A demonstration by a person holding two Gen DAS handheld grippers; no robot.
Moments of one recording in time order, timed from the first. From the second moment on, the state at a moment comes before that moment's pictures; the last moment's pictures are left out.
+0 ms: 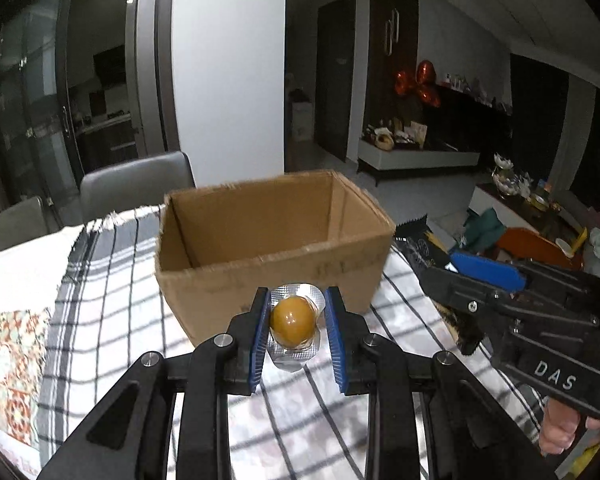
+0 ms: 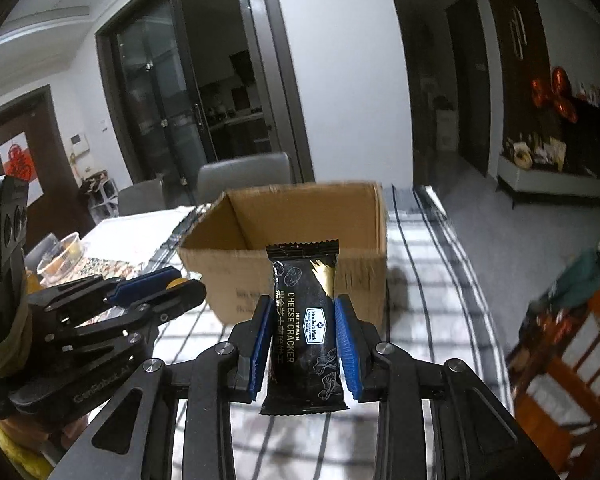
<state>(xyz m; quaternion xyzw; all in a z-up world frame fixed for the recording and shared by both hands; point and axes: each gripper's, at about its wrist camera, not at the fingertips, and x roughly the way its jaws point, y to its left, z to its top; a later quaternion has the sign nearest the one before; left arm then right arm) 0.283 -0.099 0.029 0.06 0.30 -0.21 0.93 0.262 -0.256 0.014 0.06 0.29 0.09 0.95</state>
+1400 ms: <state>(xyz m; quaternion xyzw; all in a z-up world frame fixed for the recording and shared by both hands) 0.297 -0.079 0.051 0.07 0.26 -0.13 0.95 0.295 -0.254 0.032 0.03 0.28 0.05 0.96</state>
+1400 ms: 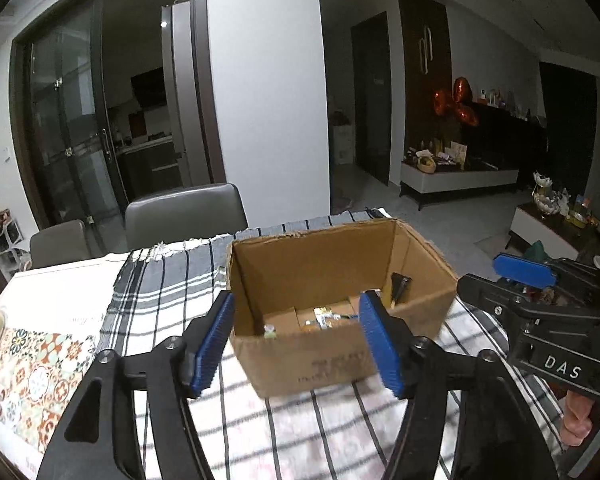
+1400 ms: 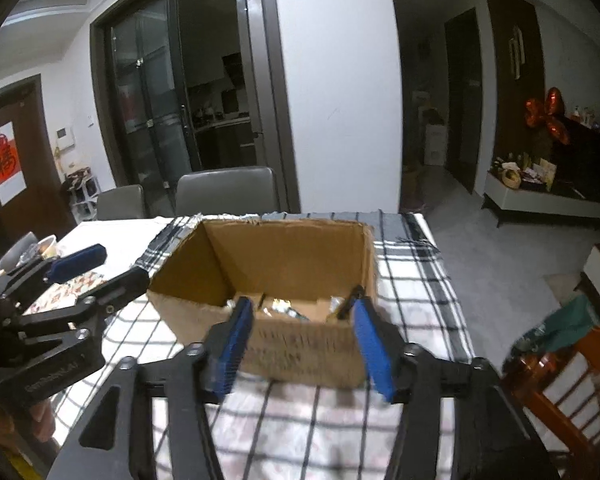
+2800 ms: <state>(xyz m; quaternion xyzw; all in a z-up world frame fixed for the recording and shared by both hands) 0.069 -0.049 0.051 0.07 0.19 -0.07 0.98 0.060 -0.240 0.048 0.03 0.20 0.00 0.98</state>
